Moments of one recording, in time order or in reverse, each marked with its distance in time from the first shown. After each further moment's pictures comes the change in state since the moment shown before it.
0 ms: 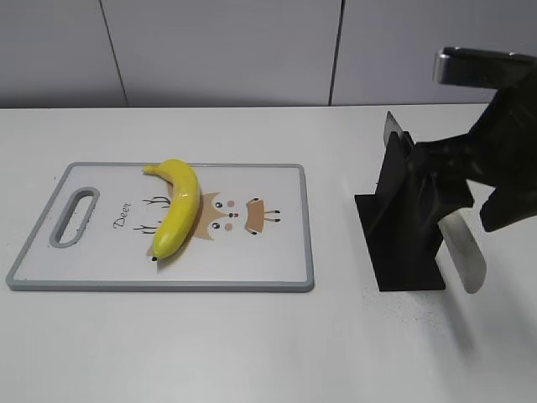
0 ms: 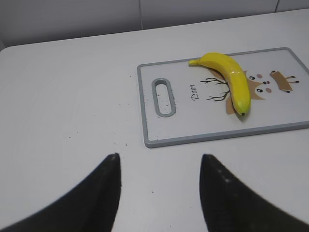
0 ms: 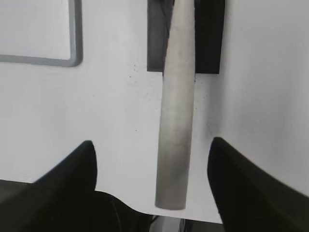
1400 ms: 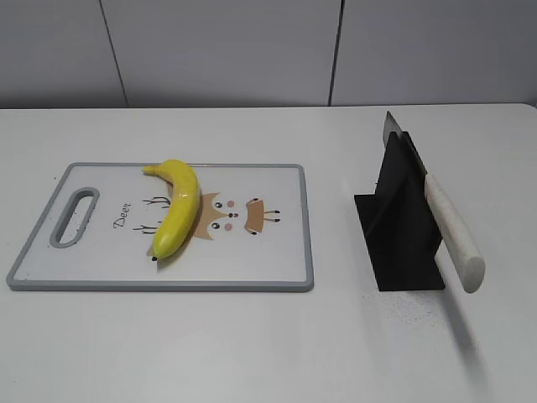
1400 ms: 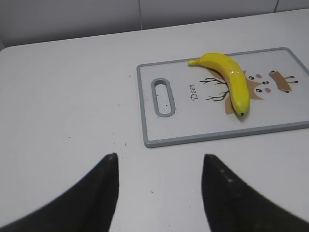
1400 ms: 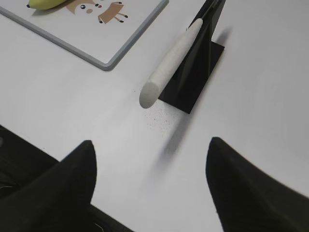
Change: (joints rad) left arm 0.000 0.000 0.001 -0.002 0.000 0.000; right arm 0.000 -1.021 0.455 0.004 -0.095 -0.514
